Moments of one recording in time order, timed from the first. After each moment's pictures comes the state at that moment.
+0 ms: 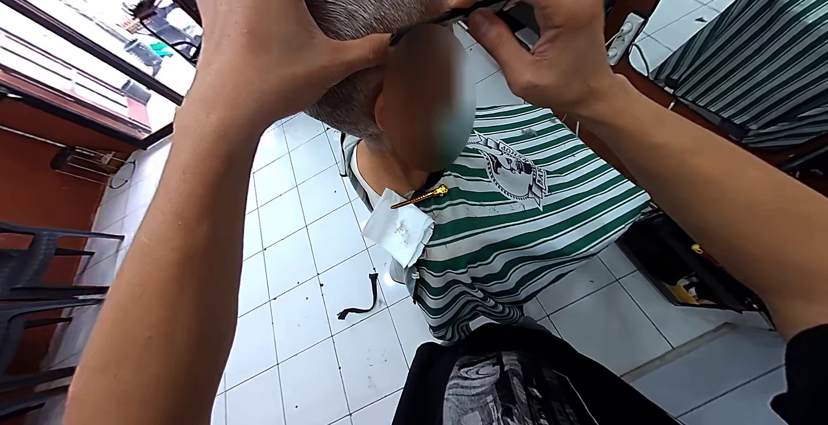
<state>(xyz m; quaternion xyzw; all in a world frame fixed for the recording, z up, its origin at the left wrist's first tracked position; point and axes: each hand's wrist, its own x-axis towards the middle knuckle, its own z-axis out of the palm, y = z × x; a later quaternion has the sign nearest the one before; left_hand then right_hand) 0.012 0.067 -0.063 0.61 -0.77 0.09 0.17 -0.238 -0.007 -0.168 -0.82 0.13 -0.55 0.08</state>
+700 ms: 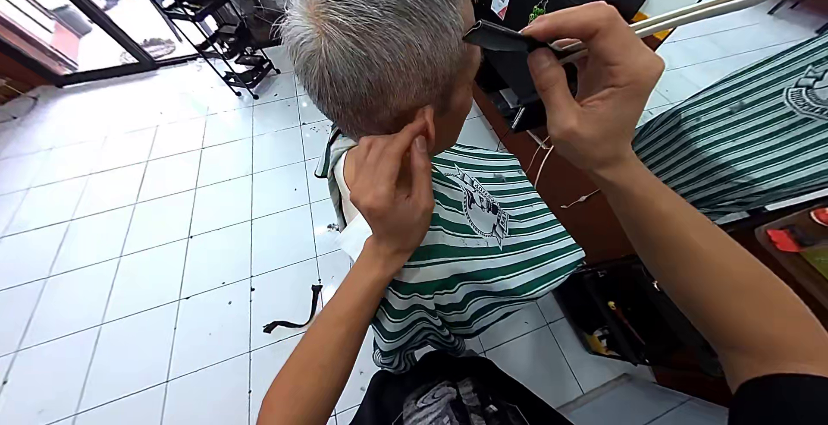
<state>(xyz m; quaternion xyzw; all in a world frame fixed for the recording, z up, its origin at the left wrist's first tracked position) -0.069 0.116 -0.220 0.49 -0.58 0.14 0.64 -0.257 0.000 -0.145 -0.82 0.11 -0.55 0.09</state>
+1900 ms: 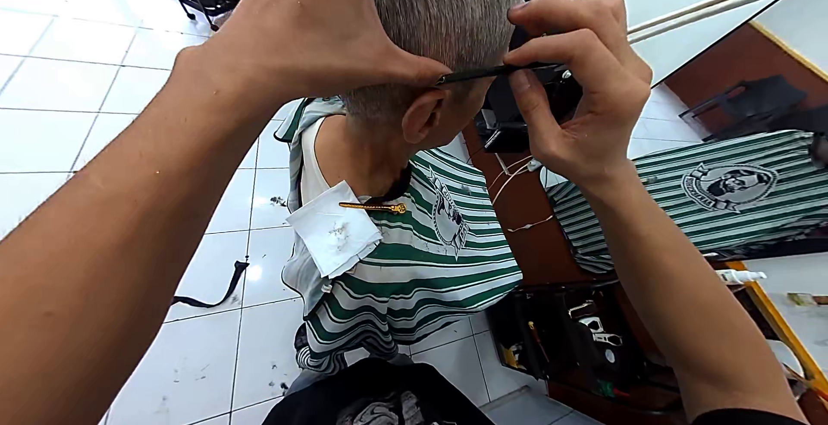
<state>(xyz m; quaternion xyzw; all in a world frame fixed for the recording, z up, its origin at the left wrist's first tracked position) 0.025 0.071 -0.117 0.59 -0.71 0.03 0.38 -0.240 -0.010 -0.123 -0.91 0.04 -0.41 -0.04</state>
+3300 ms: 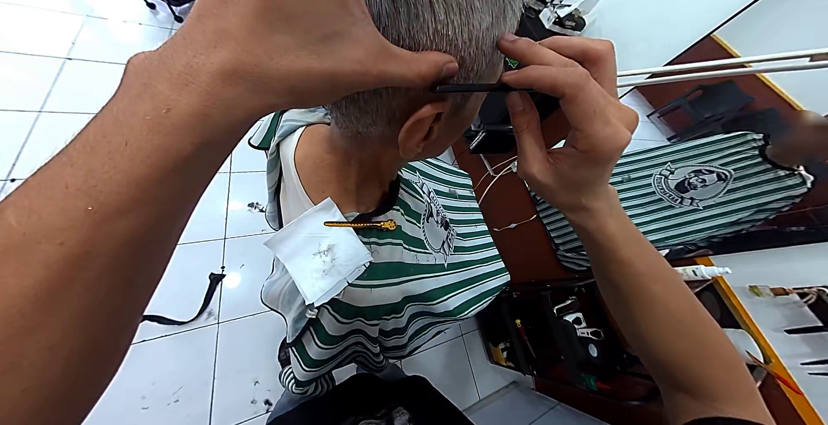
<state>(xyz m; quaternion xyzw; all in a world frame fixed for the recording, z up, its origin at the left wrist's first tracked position) 0.025 0.062 -0.118 0.59 -0.70 0.03 0.41 -0.238 -0.008 -0.138 -0.89 0.08 -0.43 -0.08</state>
